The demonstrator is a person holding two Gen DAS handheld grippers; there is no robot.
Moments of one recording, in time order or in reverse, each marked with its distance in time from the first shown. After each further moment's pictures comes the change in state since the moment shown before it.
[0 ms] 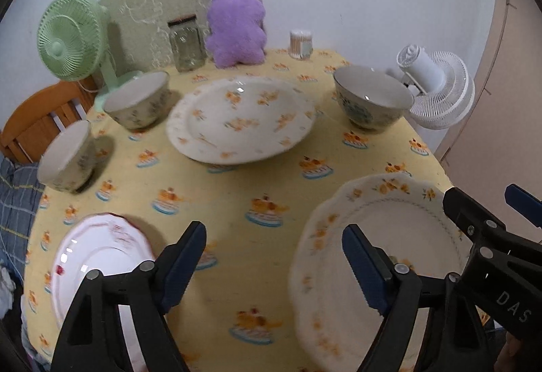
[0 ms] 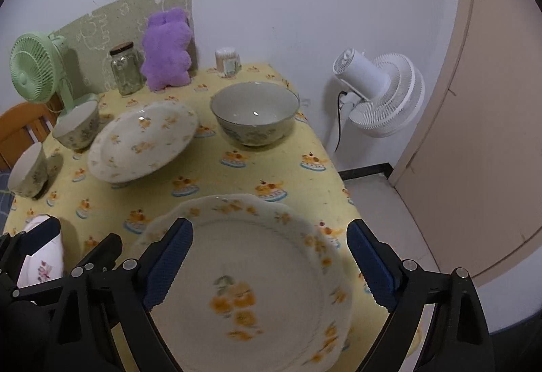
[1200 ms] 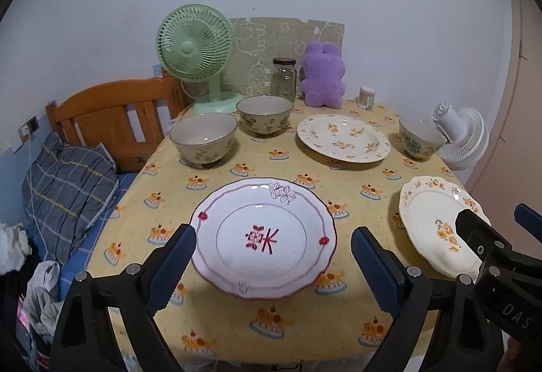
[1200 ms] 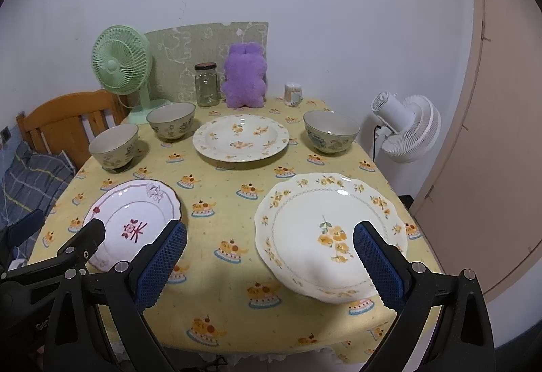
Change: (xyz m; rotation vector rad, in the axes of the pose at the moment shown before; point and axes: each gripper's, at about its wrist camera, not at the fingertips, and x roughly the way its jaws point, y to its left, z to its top) left arm -0.129 0.146 -0.095 -0.132 -0.232 0.093; right arm -0.129 0.109 -0.083 -0.074 -0.174 0.089
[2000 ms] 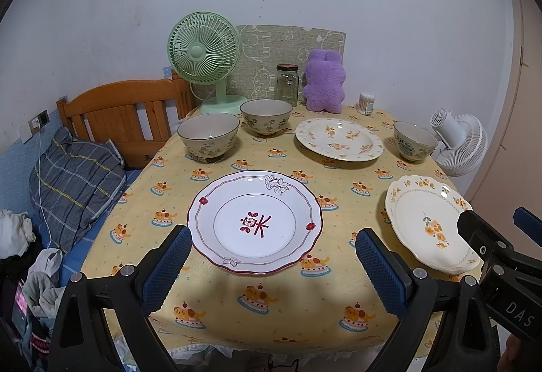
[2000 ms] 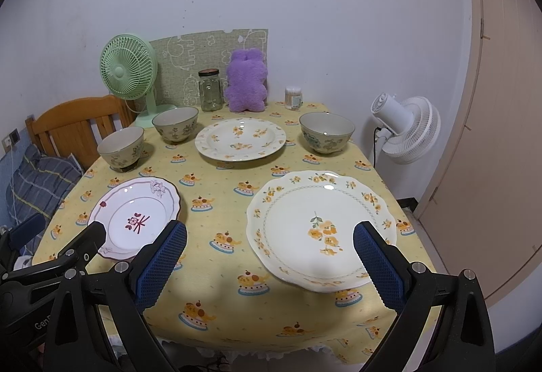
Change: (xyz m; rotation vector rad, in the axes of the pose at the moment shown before) left arm -0.031 -0.016 -0.022 -0.039 -0.035 0.029; right arm -0.021 -0.021 -0.014 0.007 -0.030 0.044
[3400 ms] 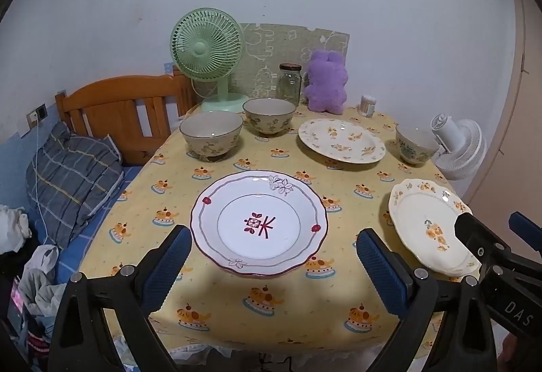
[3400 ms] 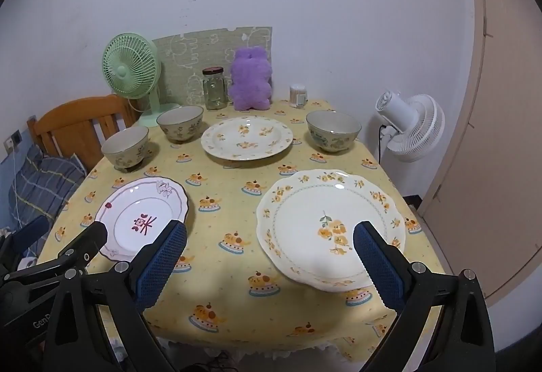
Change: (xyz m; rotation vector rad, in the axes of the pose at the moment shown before) left arm 0.002 0.008 0.000 -0.022 0.007 -0.009; right arm -0.002 0.011 0.003 -0.001 0.011 0.008
